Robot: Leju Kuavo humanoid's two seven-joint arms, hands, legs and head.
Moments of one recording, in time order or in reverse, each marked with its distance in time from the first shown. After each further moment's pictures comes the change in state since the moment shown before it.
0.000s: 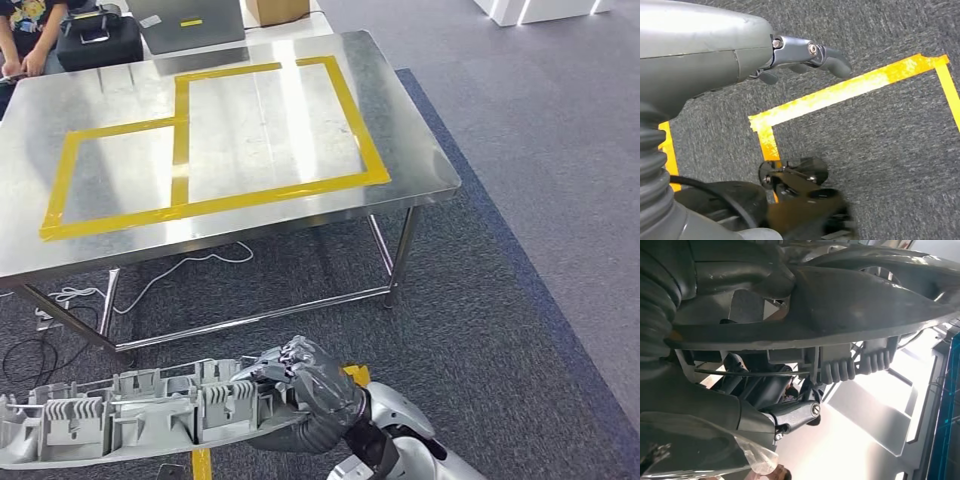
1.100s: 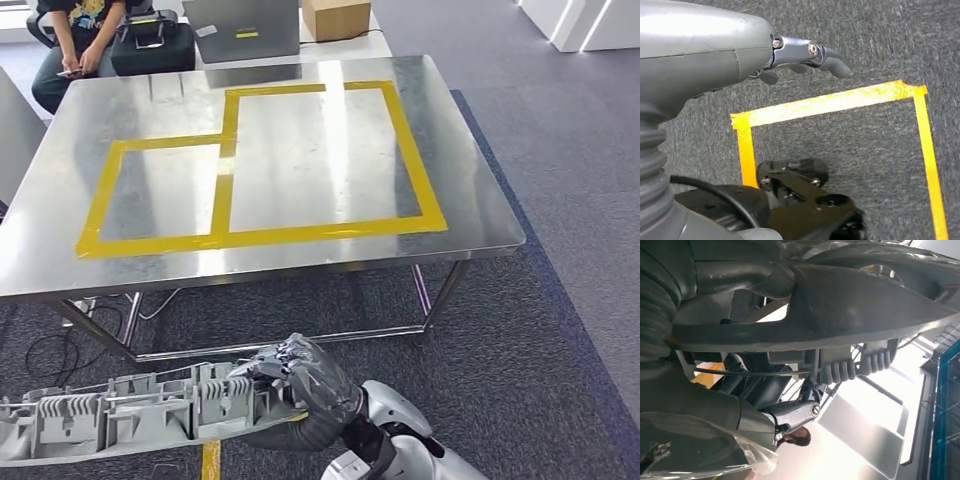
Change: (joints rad) left arm -0.009 -0.003 0.019 0.000 0.001 -0.001 -0.001; right arm -0.016 -0.003 0.010 -0.007 -0.036 -0.017 0.035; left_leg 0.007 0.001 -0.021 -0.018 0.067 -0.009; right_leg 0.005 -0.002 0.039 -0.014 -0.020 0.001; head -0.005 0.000
